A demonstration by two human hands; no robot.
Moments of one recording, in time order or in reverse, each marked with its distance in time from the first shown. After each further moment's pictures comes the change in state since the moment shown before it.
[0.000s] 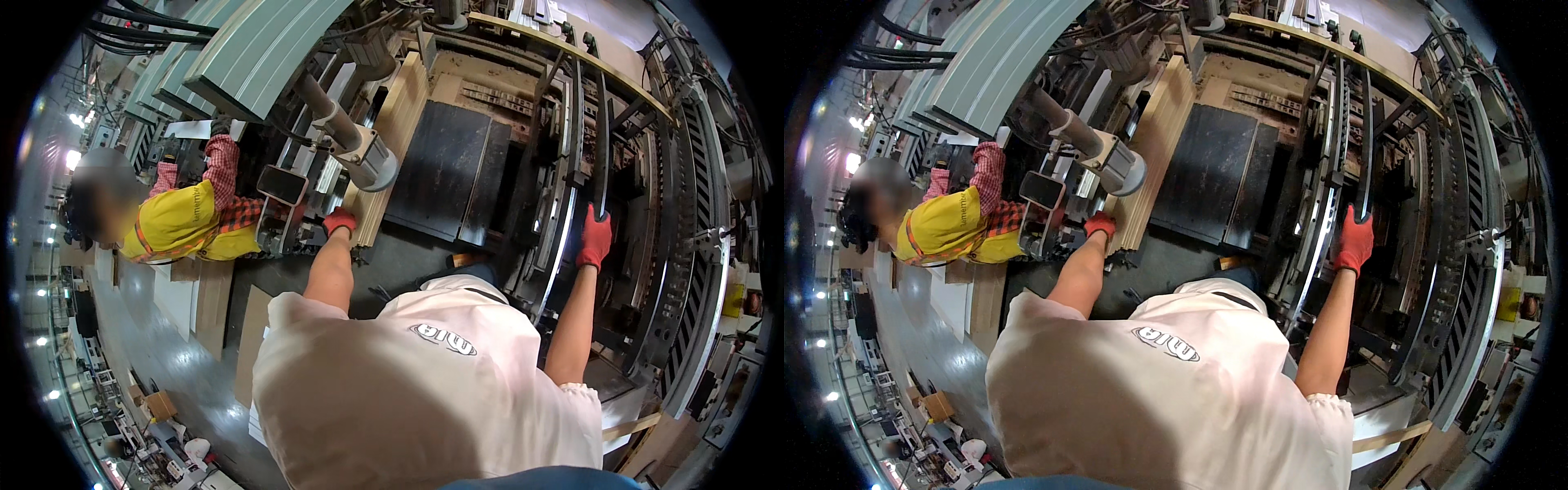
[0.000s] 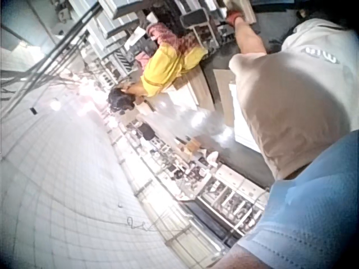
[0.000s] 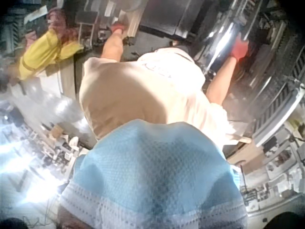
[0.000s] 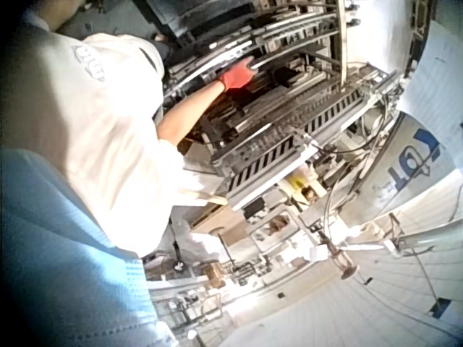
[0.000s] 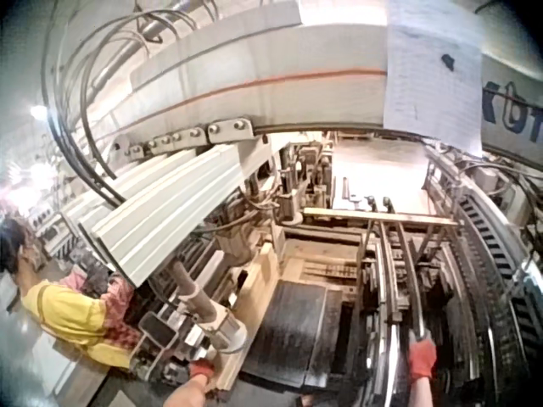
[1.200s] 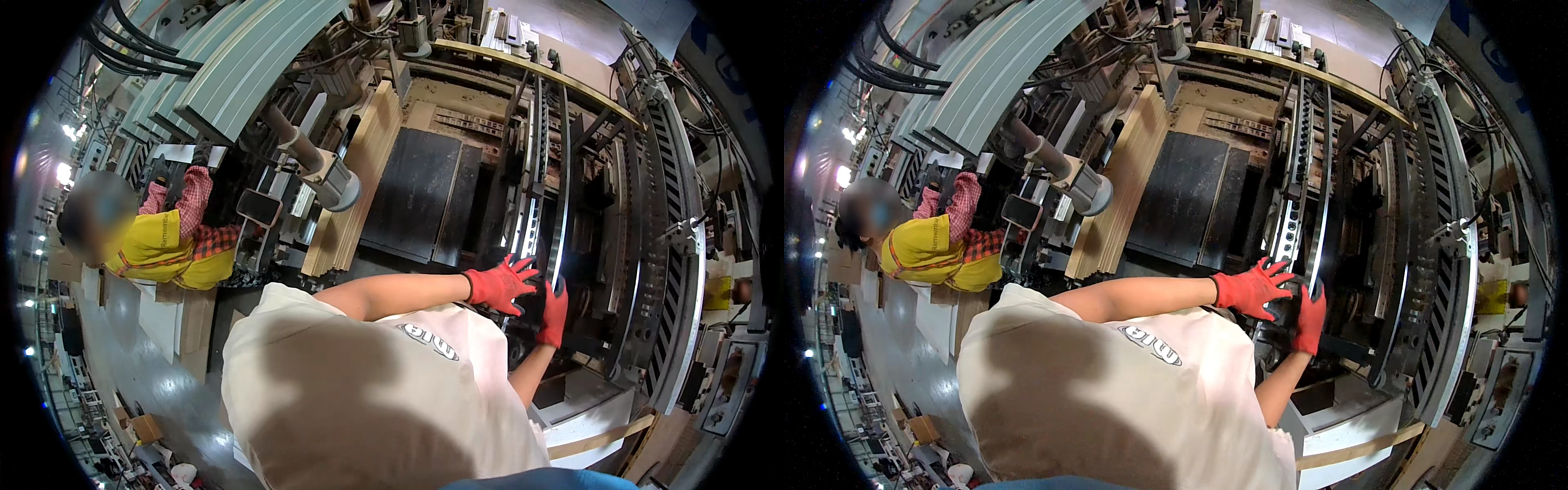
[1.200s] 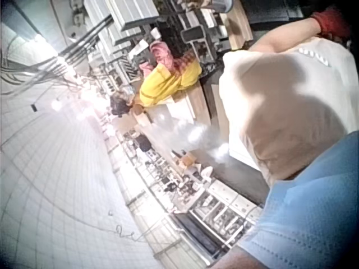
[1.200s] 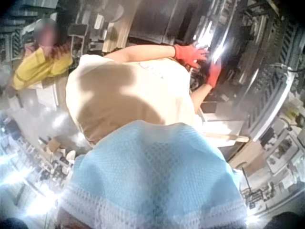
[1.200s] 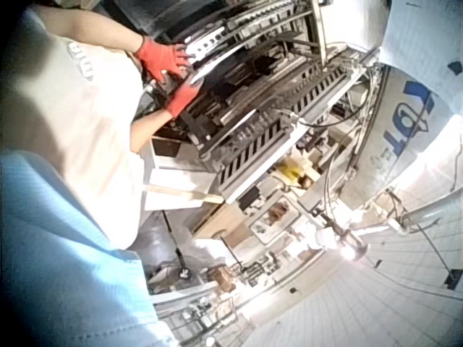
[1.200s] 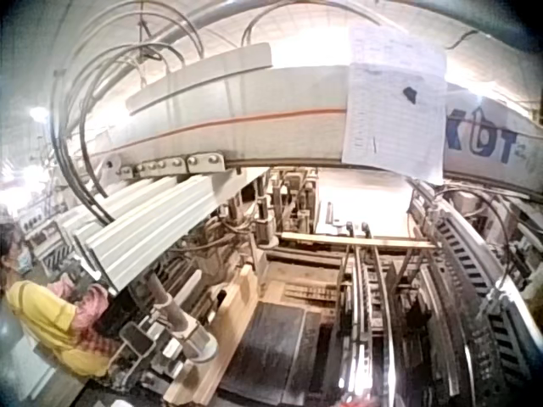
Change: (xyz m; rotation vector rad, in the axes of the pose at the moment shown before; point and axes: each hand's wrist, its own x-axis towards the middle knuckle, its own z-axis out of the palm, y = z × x) left_hand -0.378 0.314 -0.029 0.131 -0.154 1.857; right_hand -0.108 0.093 -0.061 0.658 -0.362 -0.039
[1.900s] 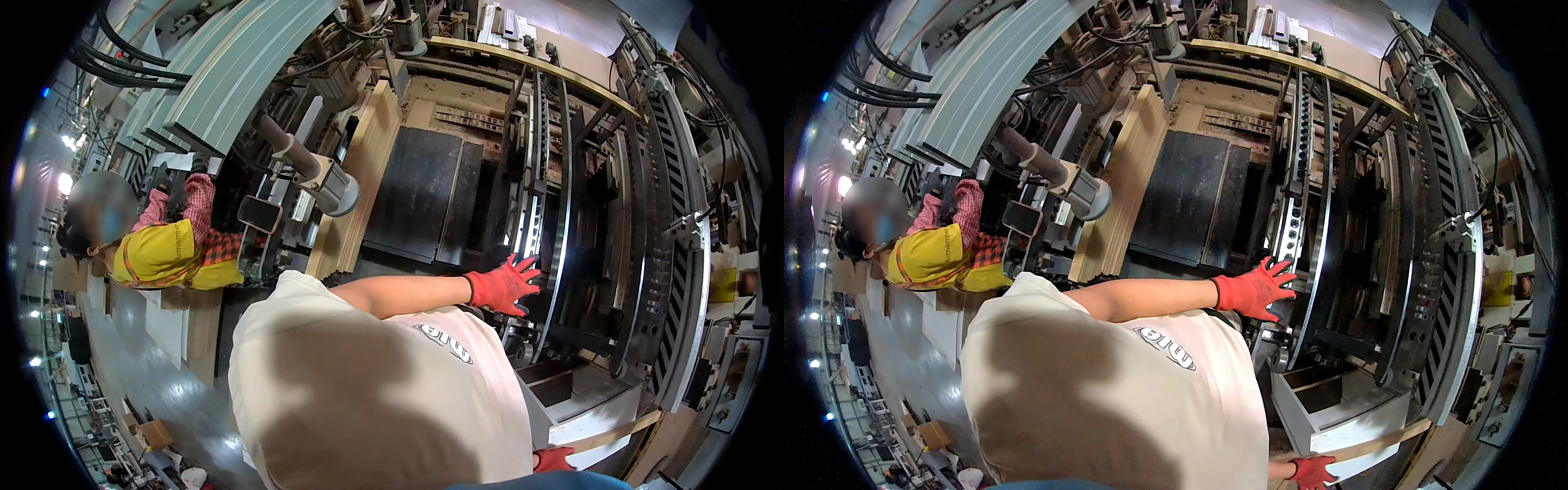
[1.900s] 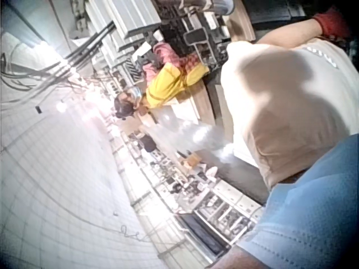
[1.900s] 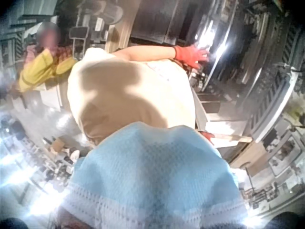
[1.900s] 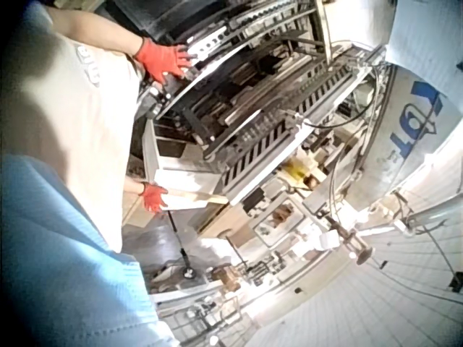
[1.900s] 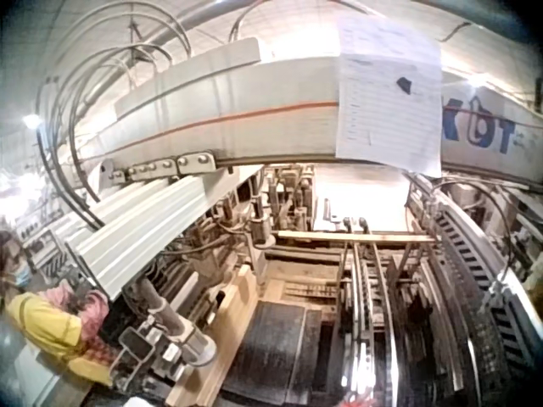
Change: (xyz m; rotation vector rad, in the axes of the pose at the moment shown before) left_hand -0.001 0.002 -0.002 0.054 0.004 -0.023; right_hand -0.286 0.070 -0.157 -1.672 1.842 0.525
